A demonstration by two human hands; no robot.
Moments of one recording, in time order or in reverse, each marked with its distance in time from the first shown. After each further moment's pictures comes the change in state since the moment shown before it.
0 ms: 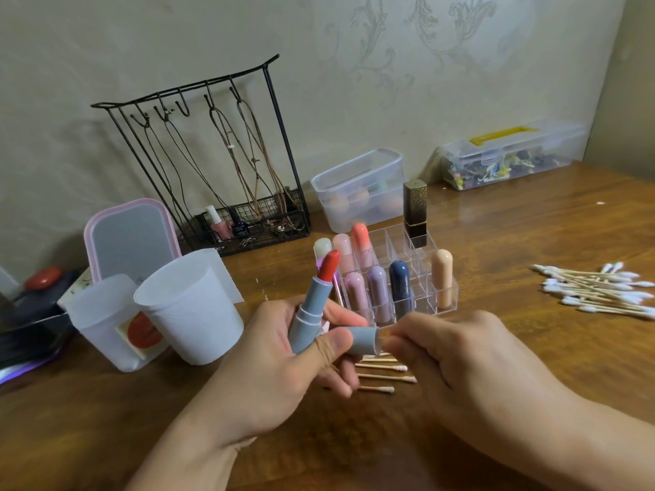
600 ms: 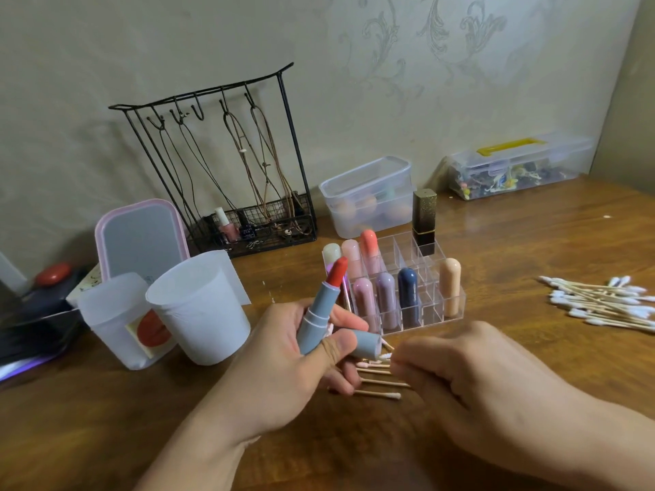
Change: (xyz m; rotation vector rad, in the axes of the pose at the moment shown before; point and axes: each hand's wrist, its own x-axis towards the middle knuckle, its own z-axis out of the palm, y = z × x) left_hand 0.002 -0.004 -0.003 0.072 0.055 -0.026; right_hand 0.005 0.005 -0.007 0.024 -0.151 -0.085
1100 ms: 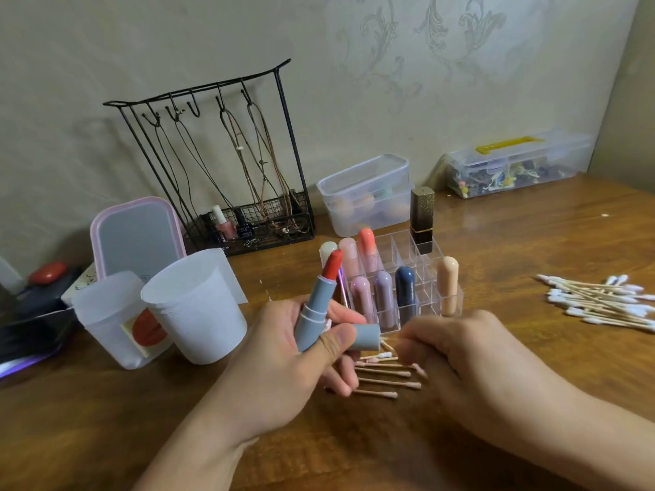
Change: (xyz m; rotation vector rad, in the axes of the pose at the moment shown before) left_hand 0.001 0.001 0.003 0.010 0.019 0.031; right_hand 0.002 0.008 0.006 0.094 0.024 0.132
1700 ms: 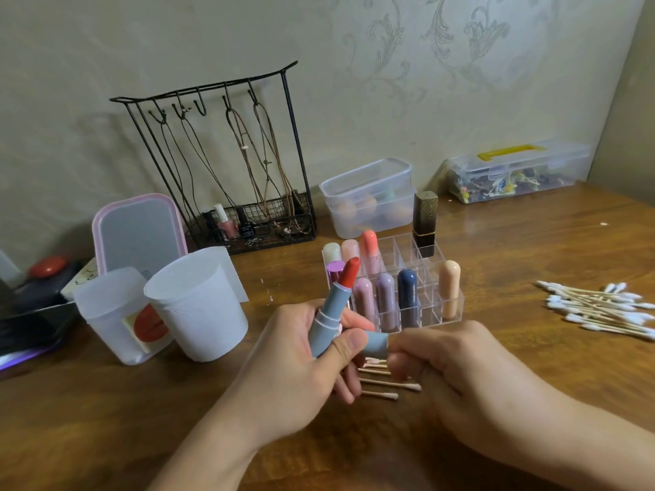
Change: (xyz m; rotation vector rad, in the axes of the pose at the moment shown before) left_hand -0.002 0.002 0.007 0.128 0.014 0.050; right_hand 0.002 -0.002 0.005 0.058 -0.029 -0.062
